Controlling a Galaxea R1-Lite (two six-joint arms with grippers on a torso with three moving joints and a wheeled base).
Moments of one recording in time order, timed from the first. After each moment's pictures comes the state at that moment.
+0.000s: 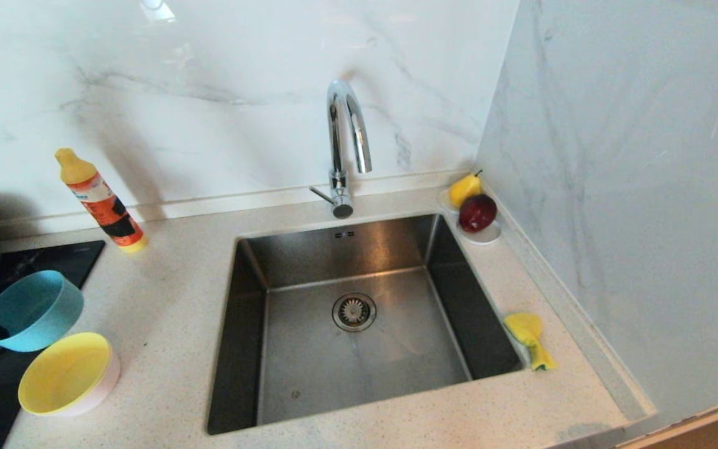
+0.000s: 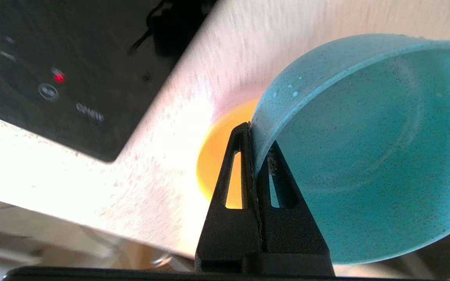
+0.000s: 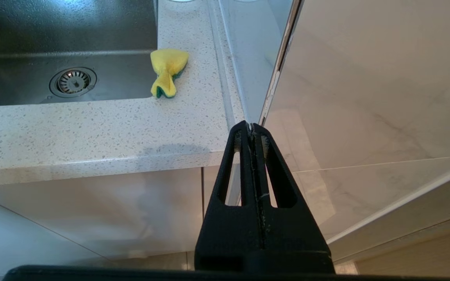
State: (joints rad) left arm 0.72 1.92 -1.56 0.82 -0.33 -0.16; right arm 0.00 0.00 0.00 0.00 0.02 -0.03
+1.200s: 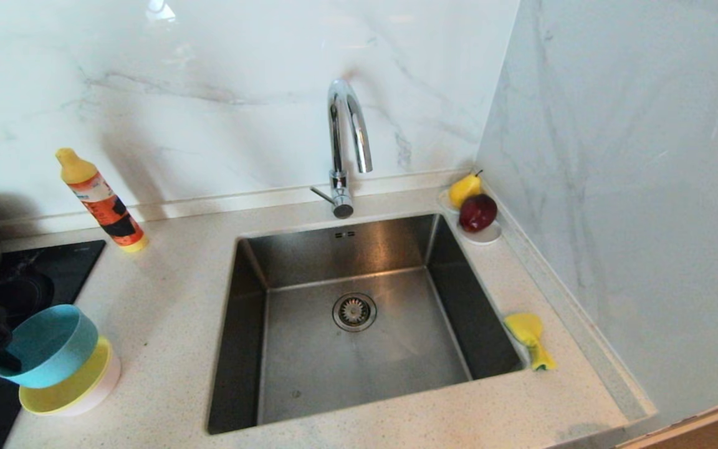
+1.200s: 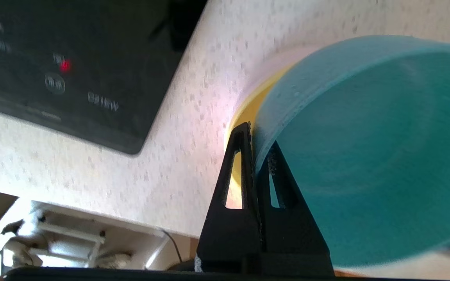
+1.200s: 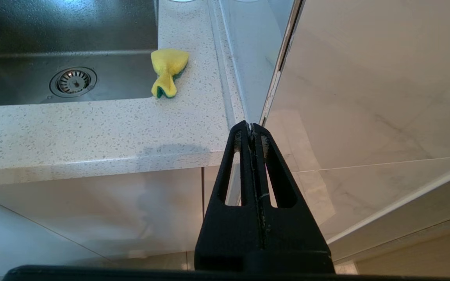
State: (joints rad) left arm 0.69 1.92 -1.42 0.77 -0.25 0.00; right arm 0.00 0.00 0.00 0.00 0.02 -0.03
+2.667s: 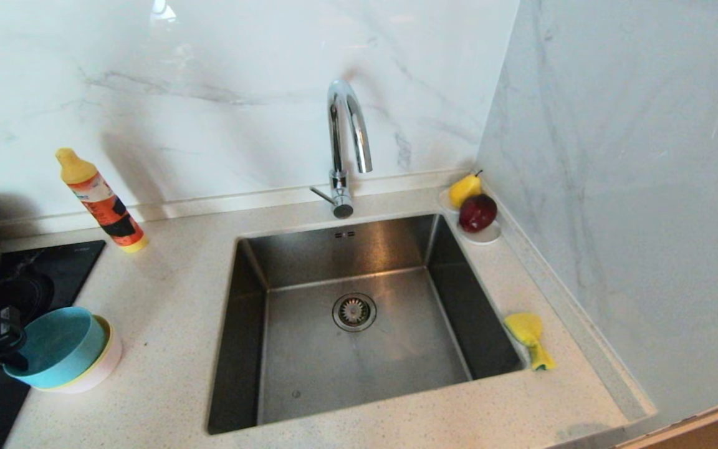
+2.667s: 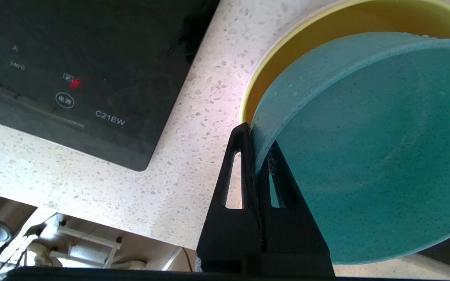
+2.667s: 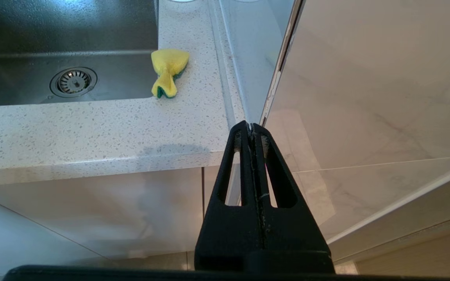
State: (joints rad) left arm 0.65 1.92 -1.37 0.69 -0.17 -0.01; right arm 0.00 0.00 0.00 0.00 0.02 -0.03
